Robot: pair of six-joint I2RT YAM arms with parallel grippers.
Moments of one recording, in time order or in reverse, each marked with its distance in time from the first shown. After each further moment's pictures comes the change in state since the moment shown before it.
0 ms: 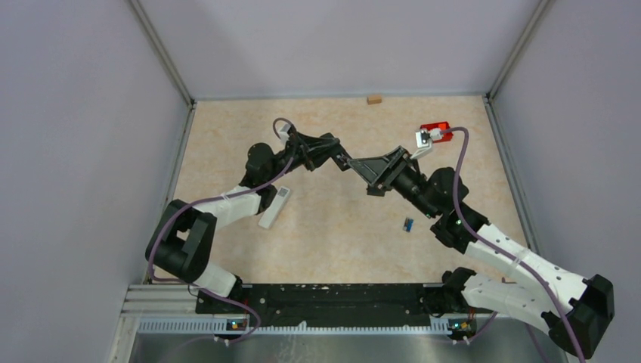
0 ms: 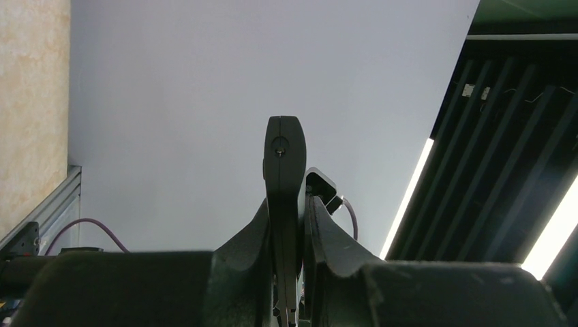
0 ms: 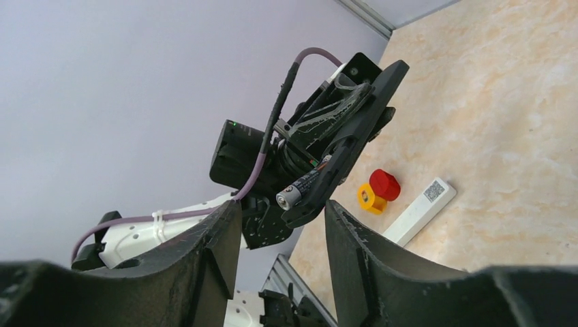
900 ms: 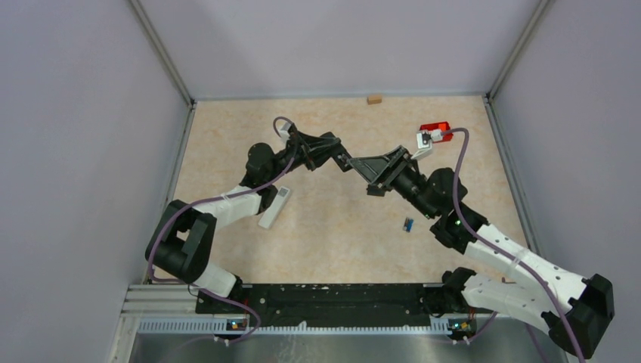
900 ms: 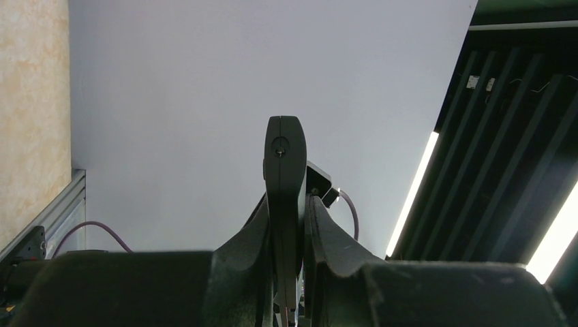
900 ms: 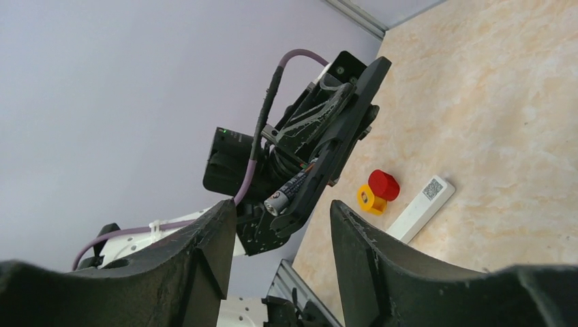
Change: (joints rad) left arm -0.006 -0.006 0.006 0.014 -0.006 0.019; right arm 0.000 0.014 -0.004 -0.002 0.030 0.041
